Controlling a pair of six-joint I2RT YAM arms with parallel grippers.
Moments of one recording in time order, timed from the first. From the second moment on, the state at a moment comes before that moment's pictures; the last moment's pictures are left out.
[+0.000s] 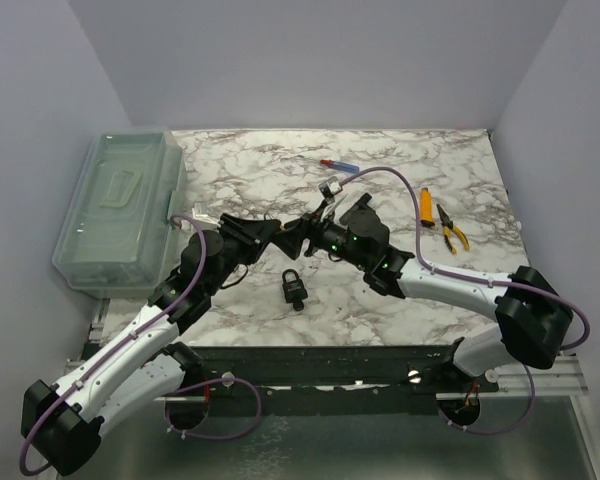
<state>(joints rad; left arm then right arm) -0.63 0.79 0.58 0.01 -0.15 -1.38 0.90 1.45 0.85 0.58 -0.12 0.48</state>
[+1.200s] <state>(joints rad) -0.63 0.50 0.48 0.03 -0.11 -1.24 0.94 1.22 0.71 0.60 -0.10 0.53</state>
